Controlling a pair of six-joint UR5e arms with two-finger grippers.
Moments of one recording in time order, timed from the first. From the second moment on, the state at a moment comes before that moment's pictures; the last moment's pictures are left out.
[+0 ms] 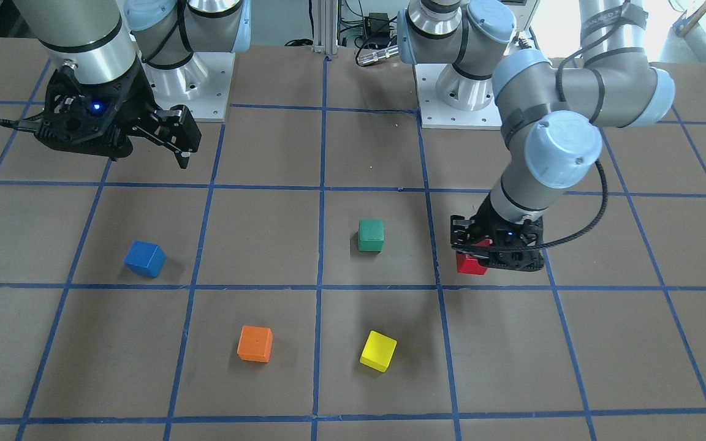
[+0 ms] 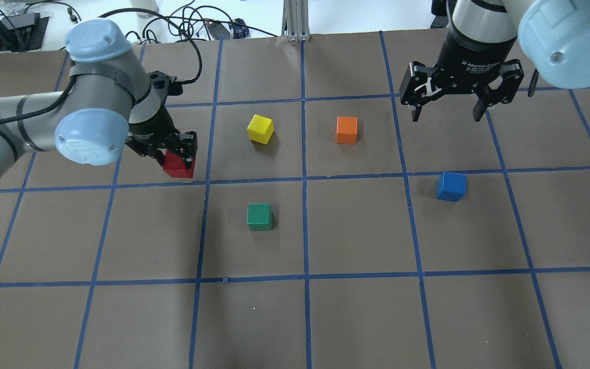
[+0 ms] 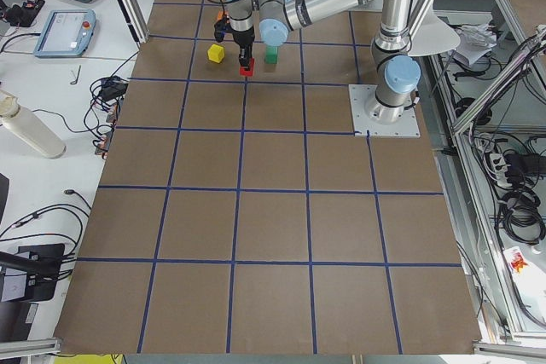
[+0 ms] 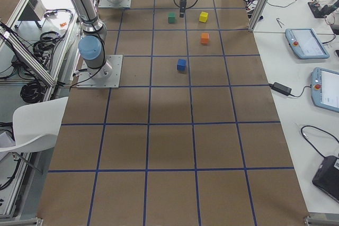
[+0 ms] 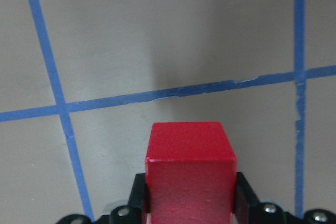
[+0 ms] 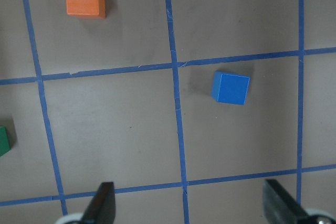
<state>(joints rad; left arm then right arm) -1.59 -1.80 -1.78 -1.19 1.56 0.07 1.61 -1.53 1.53 -1.54 -1.61 0.13</state>
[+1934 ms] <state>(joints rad) -2.05 -2.09 -1.63 -1.07 1.51 -0.43 1.58 -1.53 1.53 -1.53 -1.61 0.12</state>
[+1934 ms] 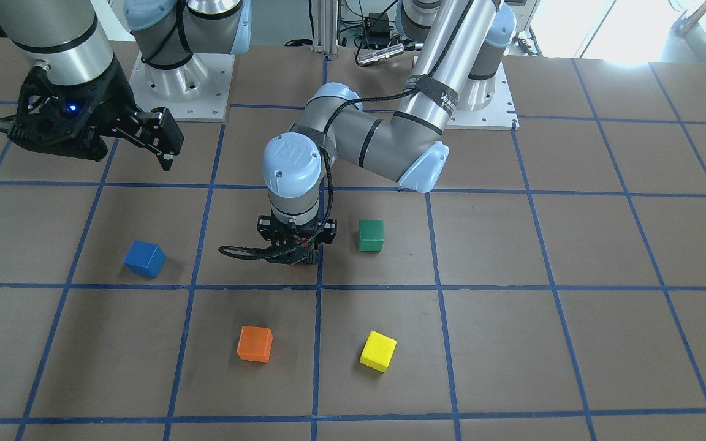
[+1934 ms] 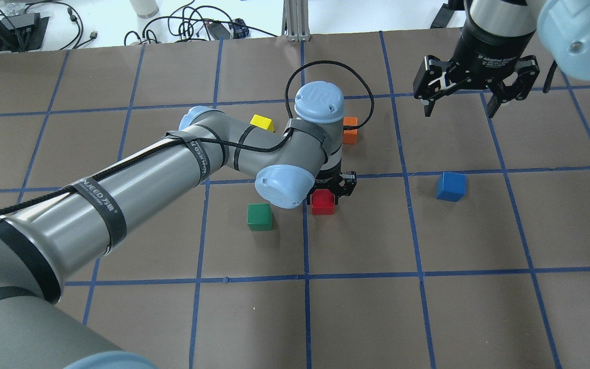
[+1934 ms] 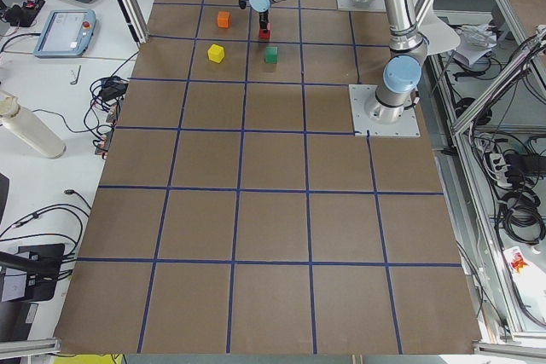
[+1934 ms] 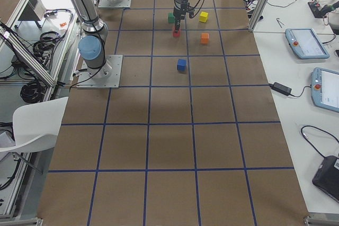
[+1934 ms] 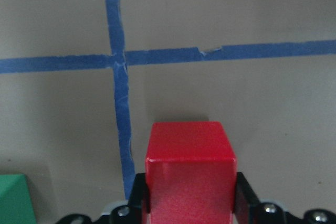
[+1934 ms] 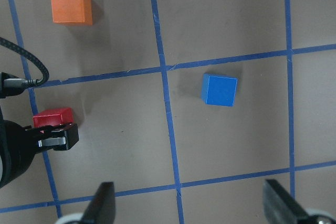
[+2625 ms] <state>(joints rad) -1.92 -1.93 -1.50 -1.38 1.51 -0.38 1.57 -1.54 1.53 -1.52 -1.61 0.12</state>
